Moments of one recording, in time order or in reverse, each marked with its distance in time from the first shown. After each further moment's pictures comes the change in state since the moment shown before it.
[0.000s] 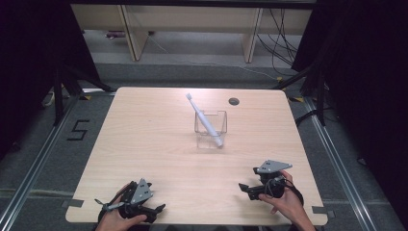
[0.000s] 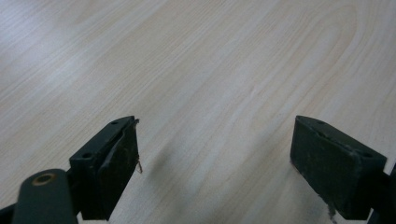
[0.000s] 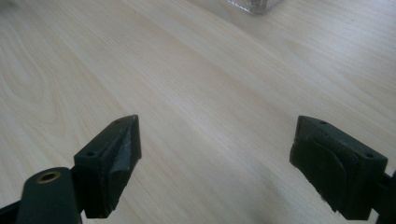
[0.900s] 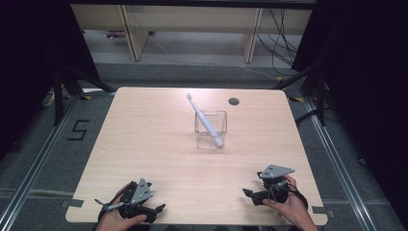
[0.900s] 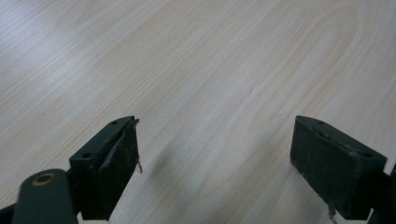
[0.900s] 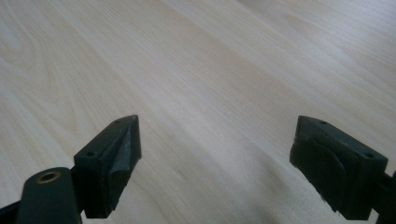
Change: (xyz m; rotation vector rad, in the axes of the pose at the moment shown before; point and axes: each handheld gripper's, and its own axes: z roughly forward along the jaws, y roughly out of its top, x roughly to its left) left arm 0.001 0.000 -0.001 0.008 0.004 0.018; right arm 0.000 -0.014 -0.006 0.046 -0.018 -0.031
